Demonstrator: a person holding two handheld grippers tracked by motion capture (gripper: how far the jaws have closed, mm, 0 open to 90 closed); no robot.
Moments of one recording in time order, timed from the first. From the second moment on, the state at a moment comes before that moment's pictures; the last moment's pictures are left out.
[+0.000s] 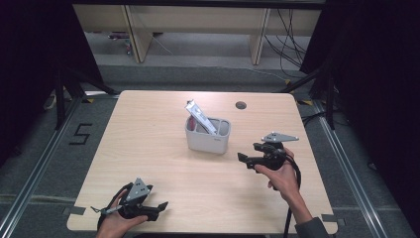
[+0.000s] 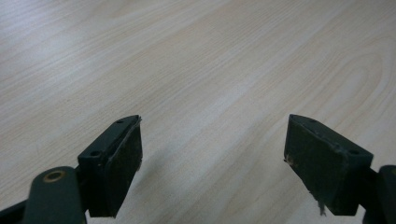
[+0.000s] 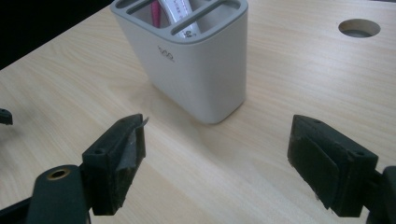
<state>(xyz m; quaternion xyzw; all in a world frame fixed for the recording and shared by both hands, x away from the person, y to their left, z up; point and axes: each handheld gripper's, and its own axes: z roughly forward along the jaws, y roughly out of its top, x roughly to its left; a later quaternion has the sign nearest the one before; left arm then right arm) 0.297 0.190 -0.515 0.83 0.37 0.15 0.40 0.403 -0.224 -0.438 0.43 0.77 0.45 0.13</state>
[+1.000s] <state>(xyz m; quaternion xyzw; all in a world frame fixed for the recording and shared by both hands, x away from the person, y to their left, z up) 0.297 0.192 -0.515 0.83 0.37 0.15 0.39 0.370 -0.241 -0.464 0.44 0.78 0.44 0.10</state>
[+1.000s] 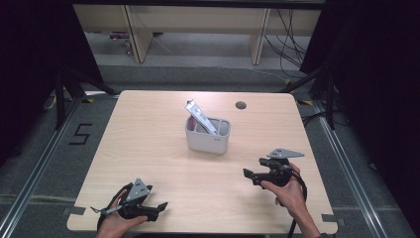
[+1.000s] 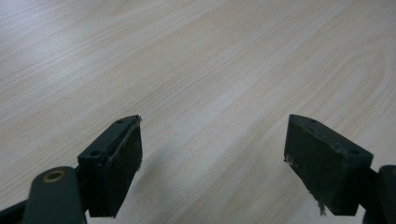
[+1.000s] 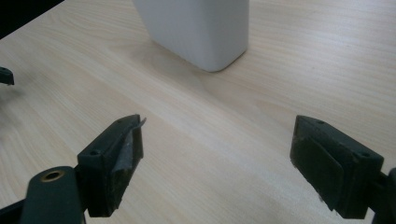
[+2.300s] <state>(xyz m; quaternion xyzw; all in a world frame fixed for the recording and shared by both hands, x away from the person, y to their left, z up) 0.296 0.191 -0.515 0.83 0.37 0.15 0.40 0.328 -0.247 -0.492 0.42 0.80 0.41 0.10</state>
